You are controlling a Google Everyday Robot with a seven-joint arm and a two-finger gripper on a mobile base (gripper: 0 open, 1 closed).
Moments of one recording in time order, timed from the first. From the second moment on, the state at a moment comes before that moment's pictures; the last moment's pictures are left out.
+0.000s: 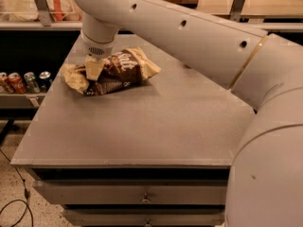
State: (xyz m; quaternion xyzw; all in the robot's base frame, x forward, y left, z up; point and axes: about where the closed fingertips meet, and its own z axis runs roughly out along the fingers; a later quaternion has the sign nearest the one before) arm 0.648 0.147 0.887 -0.68 0.68 -0.01 0.26
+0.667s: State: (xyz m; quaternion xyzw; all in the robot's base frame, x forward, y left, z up) arm 0.642 0.140 0.899 -0.67 0.68 0.00 0.29
